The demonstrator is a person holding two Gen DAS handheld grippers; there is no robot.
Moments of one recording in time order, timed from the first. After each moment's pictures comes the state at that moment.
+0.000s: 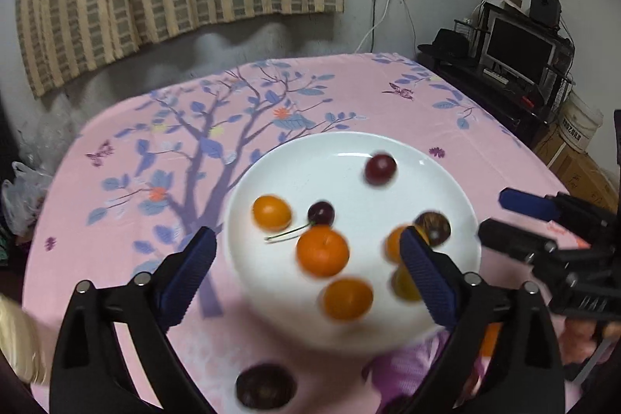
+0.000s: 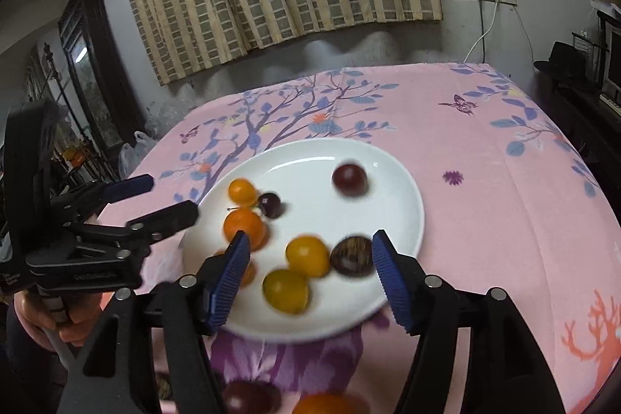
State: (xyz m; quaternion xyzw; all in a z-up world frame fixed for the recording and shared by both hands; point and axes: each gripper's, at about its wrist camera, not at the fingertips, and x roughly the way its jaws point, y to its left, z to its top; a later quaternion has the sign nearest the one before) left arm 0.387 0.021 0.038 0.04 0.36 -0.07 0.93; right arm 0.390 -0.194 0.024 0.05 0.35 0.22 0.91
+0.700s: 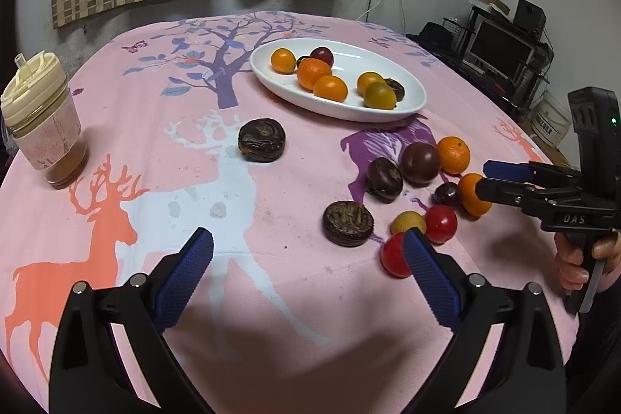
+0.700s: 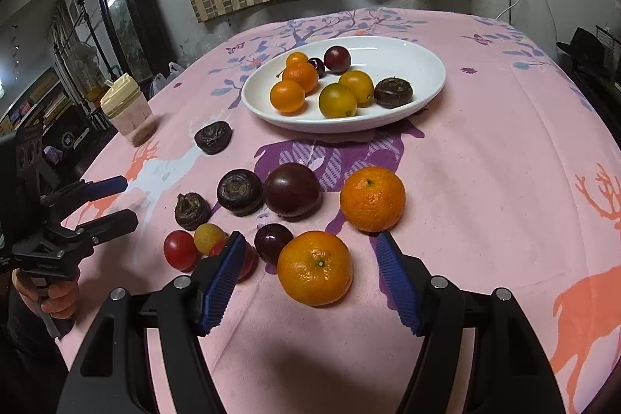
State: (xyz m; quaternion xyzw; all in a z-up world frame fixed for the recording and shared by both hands) left arm 0.198 0.058 -0.030 -0.03 0.38 -0.09 0.92; right arm 0.265 -0.203 -0.030 -0.01 0.41 0.27 0.87
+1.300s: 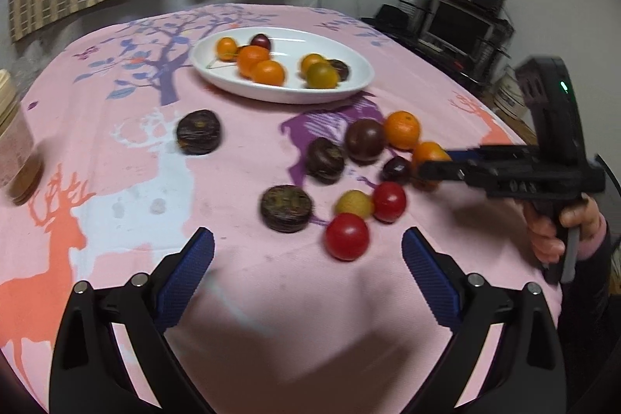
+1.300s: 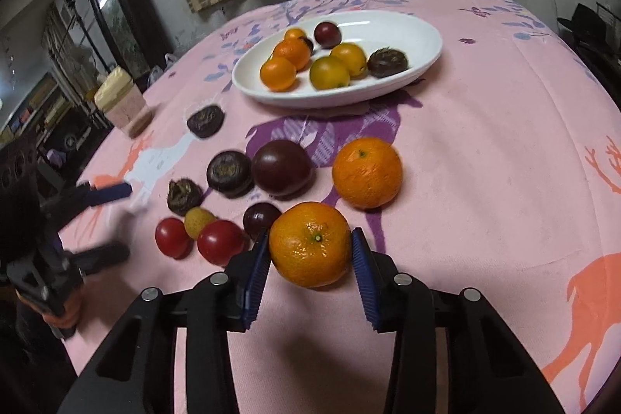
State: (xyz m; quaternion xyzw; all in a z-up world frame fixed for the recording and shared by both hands) left arm 0.195 0.030 -0.032 -0.01 0.40 -0.18 0.90; right arm 0.272 -0.214 -0.040 0.02 0.44 0.27 0.85
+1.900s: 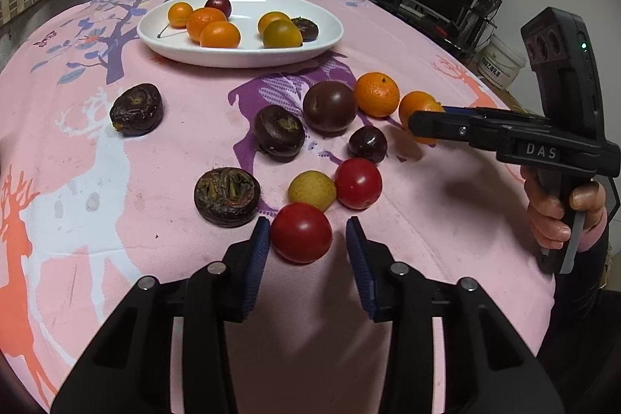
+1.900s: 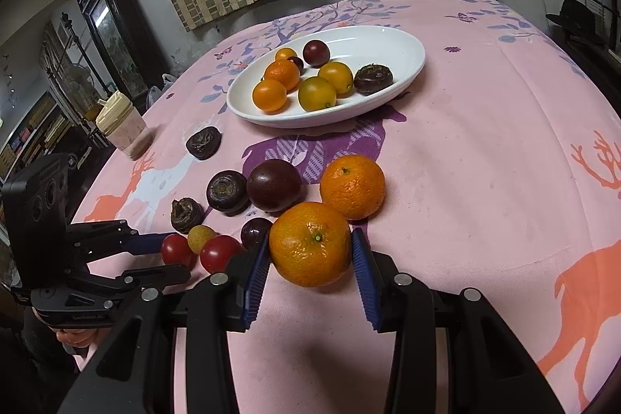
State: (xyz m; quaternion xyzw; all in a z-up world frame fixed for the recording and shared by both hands) left arm 0.220 0.000 -0.054 0.00 0.46 -0.21 0.86; right arm 0.272 -0.224 -0.033 0.04 0.43 0.26 0.86
